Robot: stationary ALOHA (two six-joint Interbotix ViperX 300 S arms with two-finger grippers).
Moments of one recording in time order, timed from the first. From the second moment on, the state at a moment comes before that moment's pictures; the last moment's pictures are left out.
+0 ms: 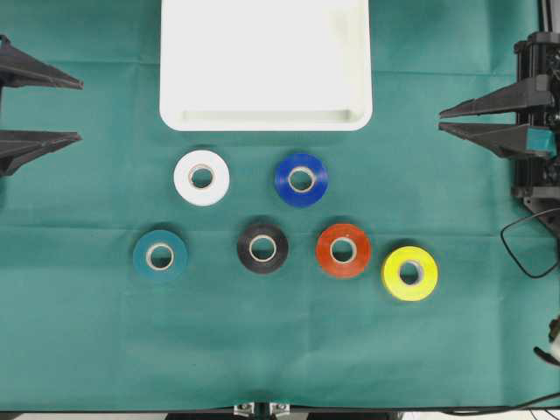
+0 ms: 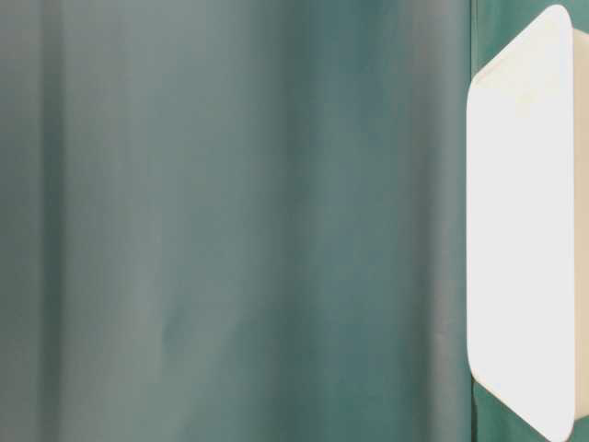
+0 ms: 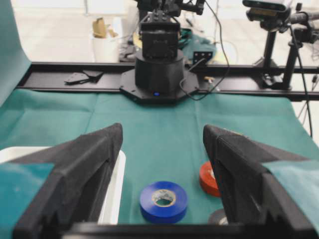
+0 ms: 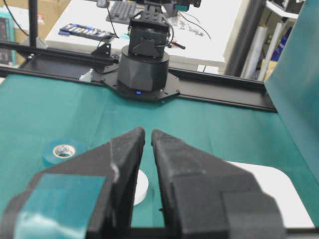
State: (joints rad) left arm 0.00 -0.96 1.17 0.00 -0.29 0.00; right arm 0.00 -0.96 1.19 0.00 -0.29 0.00
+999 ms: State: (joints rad) left arm -0.01 -0.96 1.22 -0.02 -0.25 0.00; right arm -0.02 -0.97 1.22 0.00 -0.28 0.05
